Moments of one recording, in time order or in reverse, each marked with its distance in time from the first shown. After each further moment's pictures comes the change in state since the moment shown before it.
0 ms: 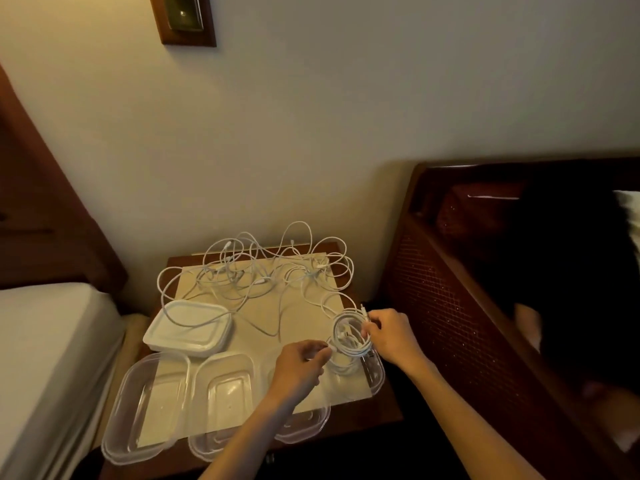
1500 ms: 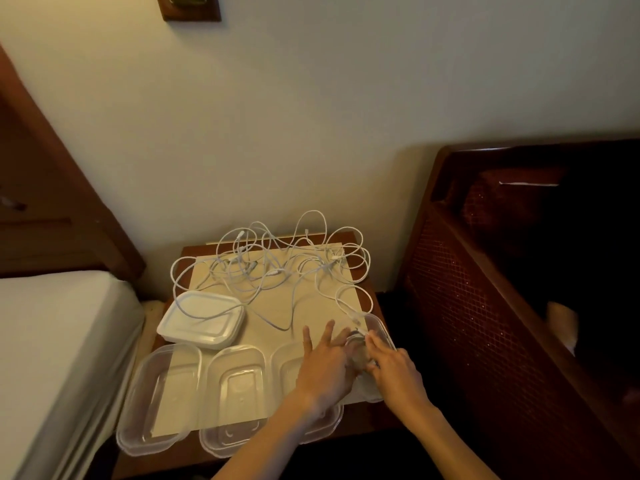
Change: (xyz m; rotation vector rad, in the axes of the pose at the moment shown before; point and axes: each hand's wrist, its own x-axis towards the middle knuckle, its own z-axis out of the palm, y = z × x) left_hand 0.029 -0.021 0.025 1.151 -0.180 0.433; right_hand -0.021 0.052 0.063 -0.337 -0.198 -0.022
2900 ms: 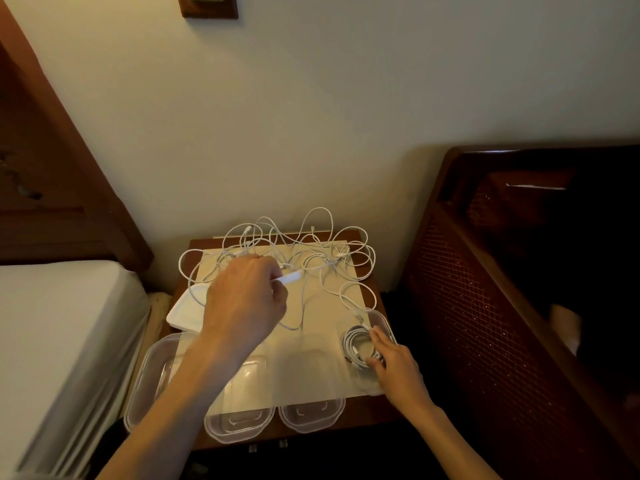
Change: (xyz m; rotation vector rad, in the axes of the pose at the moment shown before) left_hand -0.068 -0.032 -0.171 -0.058 0.591 -0.296; right_hand -0.006 -0.003 0.002 0.204 0.103 -0.022
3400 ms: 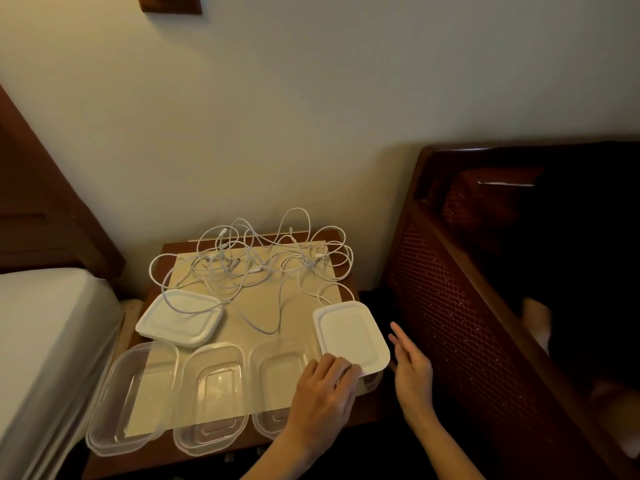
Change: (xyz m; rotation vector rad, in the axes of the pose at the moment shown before) left_hand -0.105 0.044 0.182 -0.236 0.024 0.535; right_hand -0.012 0.035 -0.016 0.840 0.384 0.201
